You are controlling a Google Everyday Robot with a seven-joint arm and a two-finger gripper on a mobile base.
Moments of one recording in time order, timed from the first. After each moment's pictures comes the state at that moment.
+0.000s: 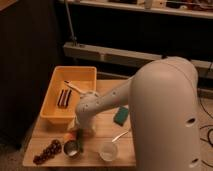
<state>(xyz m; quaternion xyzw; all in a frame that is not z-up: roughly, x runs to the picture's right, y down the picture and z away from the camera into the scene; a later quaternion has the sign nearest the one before) -0.142 0.222 0.795 -0.32 0.15 0.69 0.63</state>
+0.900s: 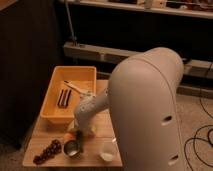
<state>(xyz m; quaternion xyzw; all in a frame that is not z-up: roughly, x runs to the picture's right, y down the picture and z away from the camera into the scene) -0.143 0.231 0.798 -0.31 0.15 0.70 0.62</state>
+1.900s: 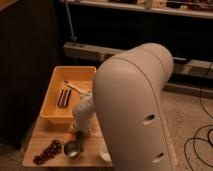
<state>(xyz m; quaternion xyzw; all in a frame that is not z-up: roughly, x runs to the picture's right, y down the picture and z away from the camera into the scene) -0.148 0.235 0.801 -0.31 0.16 0.70 0.62</state>
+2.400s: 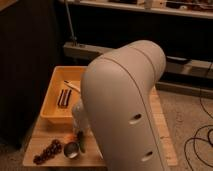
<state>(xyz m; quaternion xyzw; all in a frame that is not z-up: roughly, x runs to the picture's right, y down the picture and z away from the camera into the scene) -0.147 0.238 0.802 -0.32 0.17 0.70 0.62</state>
